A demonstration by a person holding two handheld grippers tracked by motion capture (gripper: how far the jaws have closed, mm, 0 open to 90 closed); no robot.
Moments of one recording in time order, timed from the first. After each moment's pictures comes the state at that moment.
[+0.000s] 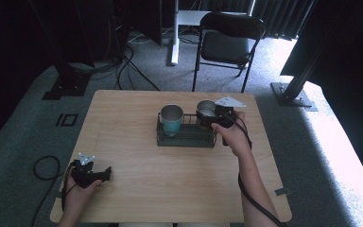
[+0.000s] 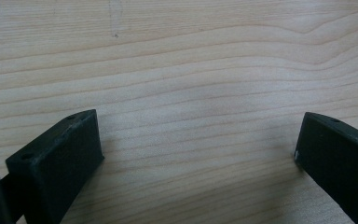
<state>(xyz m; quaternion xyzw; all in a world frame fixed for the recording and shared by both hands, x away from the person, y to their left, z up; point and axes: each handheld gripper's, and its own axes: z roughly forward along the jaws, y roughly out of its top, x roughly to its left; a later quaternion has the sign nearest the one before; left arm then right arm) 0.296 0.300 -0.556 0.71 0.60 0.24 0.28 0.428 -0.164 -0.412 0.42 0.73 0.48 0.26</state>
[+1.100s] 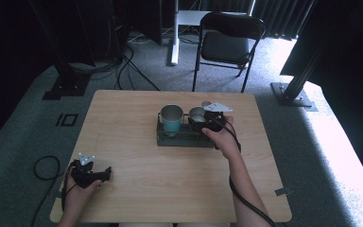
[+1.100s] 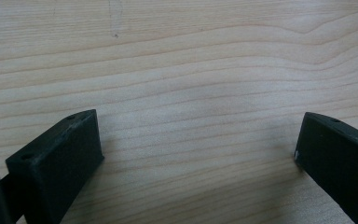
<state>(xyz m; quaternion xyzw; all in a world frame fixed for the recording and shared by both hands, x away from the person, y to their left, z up) 0.296 0.300 -0.556 0.71 0.60 0.24 0.28 0.439 -0.140 -0.451 0.42 0.75 0.46 0.24</state>
